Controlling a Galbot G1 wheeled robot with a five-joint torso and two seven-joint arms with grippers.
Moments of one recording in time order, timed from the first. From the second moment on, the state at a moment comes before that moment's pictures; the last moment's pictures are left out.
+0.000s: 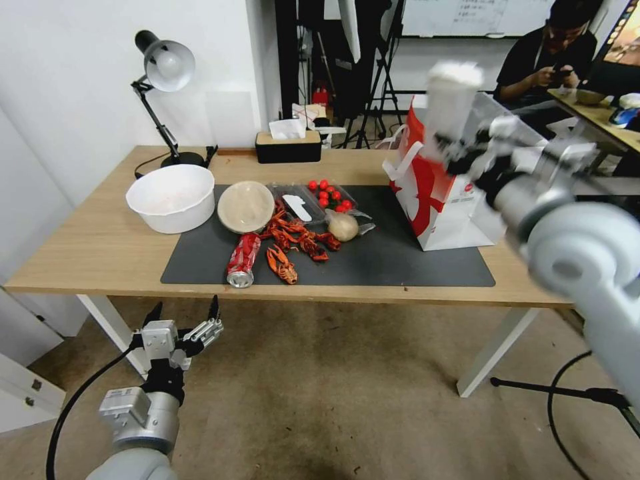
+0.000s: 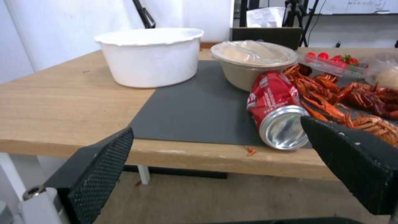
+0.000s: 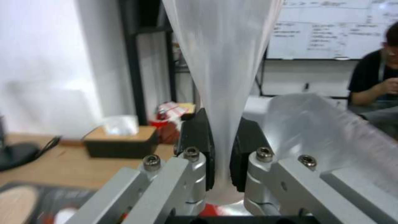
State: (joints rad) left arm 1.79 -1.40 -0.58 -2.30 -0.25 0.09 -0.16; right arm -0.55 0.75 0.29 2.08 1.13 -0.59 0.52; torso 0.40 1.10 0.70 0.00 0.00
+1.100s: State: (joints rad) left arm 1.78 -1.39 -0.59 -2.28 -0.25 0.09 -0.16; right arm -0.43 0.83 0.25 1.86 1.30 -0.68 0.68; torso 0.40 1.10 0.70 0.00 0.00
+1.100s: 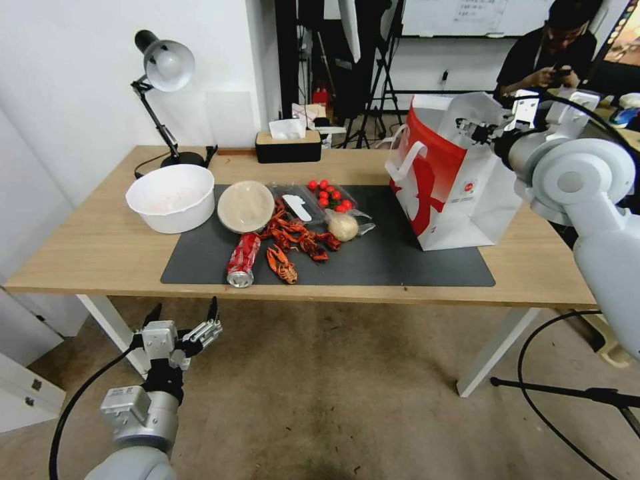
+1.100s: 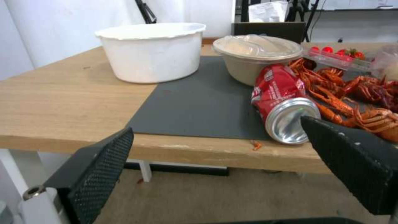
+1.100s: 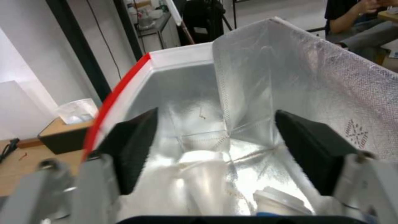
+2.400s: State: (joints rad) left arm 1.78 -1.39 -0.59 -2.28 -0.25 0.06 -0.17; right arm -0.94 0.76 0.30 2.10 0.74 -0.12 0.22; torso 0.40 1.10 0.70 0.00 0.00
